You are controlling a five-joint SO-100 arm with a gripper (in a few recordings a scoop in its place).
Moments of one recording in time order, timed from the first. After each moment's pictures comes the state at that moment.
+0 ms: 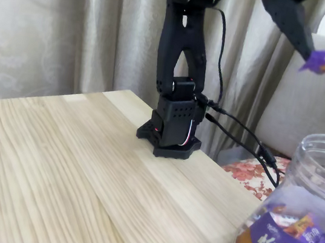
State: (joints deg) arm -85.1 102.9 47.7 110.3 -16.8
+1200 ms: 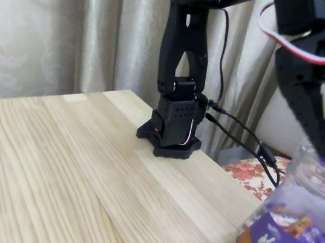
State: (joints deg) arm -85.8 103.0 73.5 88.9 -9.6
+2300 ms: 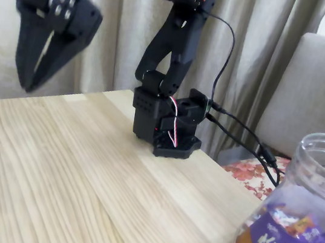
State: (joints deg) arm -14.5 123.7 101.9 86.9 -8.4
